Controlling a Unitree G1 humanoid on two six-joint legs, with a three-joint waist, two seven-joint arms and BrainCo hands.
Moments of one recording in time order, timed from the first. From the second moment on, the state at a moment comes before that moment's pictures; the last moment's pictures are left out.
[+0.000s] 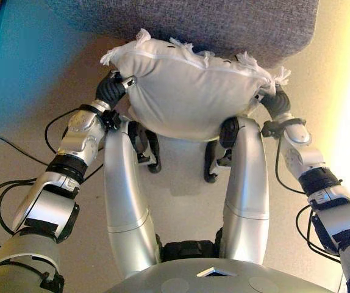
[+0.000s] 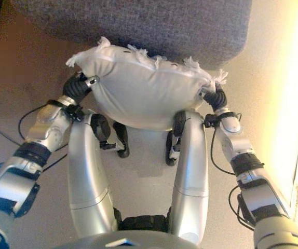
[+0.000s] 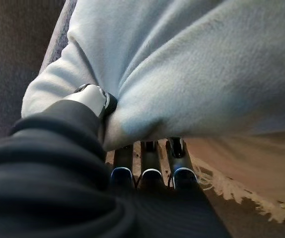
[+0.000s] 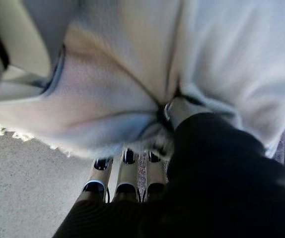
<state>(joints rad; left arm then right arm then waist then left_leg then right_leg) -0.71 0.61 -0.43 0.69 -0.83 -0.22 -0.25 -0.58 -0.58 0.32 0.59 0.64 -0.17 -0.01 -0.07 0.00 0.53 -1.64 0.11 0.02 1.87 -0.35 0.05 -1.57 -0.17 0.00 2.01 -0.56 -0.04</state>
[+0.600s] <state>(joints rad) -0.61 0.53 -0.36 0.68 -0.82 -0.25 -0.27 -0.53 -0.52 0.28 0.59 0.58 -0.17 0.01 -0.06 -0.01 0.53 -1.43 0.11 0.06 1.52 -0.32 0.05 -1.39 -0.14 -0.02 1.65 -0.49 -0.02</state>
